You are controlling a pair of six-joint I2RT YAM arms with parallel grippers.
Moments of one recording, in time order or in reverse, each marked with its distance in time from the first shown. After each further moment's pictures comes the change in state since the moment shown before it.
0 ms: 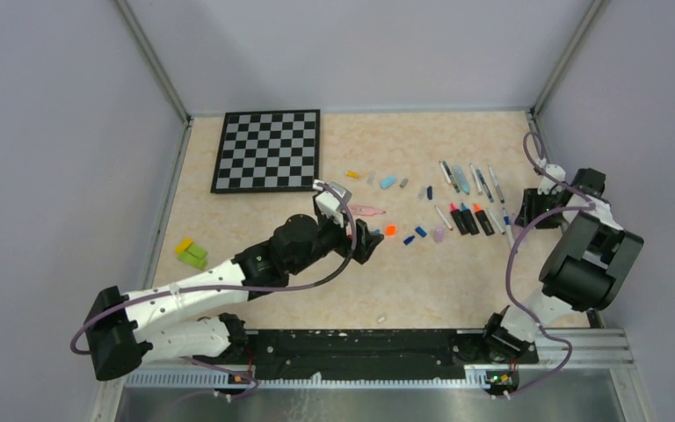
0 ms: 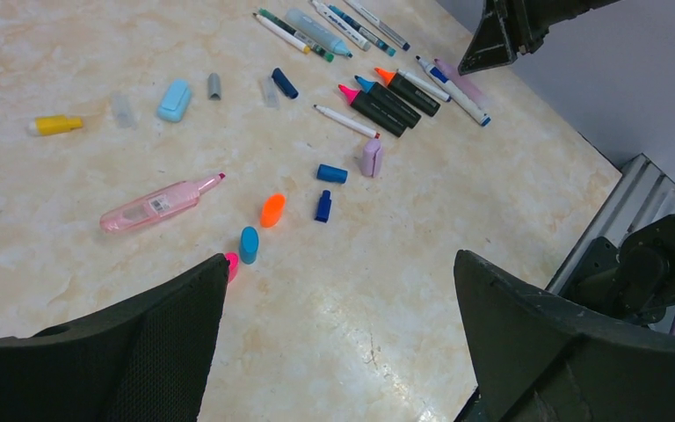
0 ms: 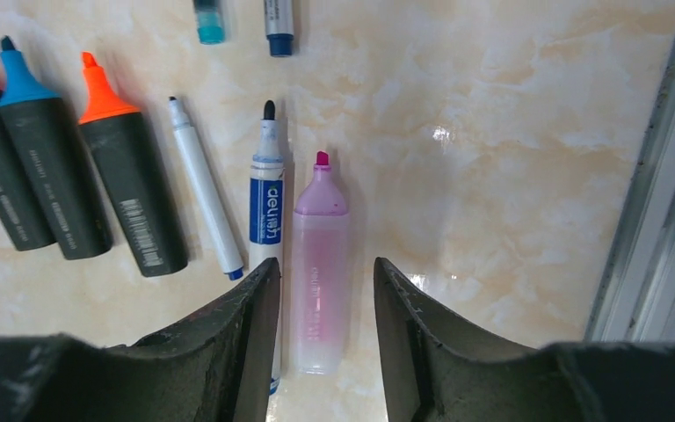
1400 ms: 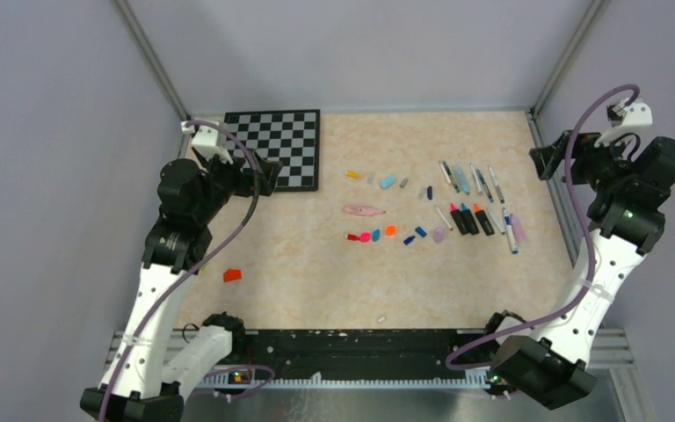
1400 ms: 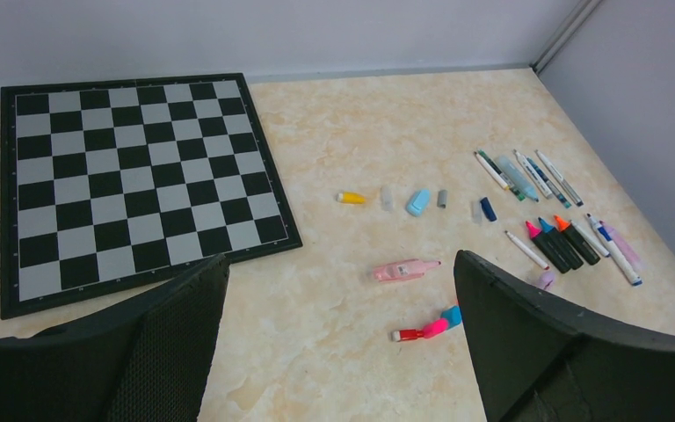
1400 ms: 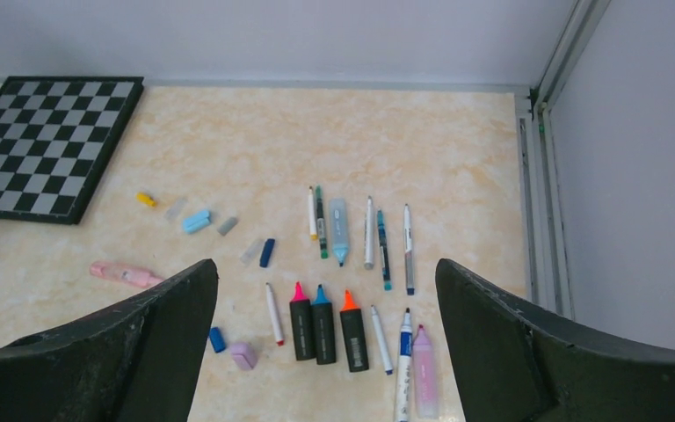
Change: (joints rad) left arm 0.841 -0.215 0.319 -0.451 0.396 0.100; right arm -0.060 -0.624 0.331 -0.158 -0.345 0.392
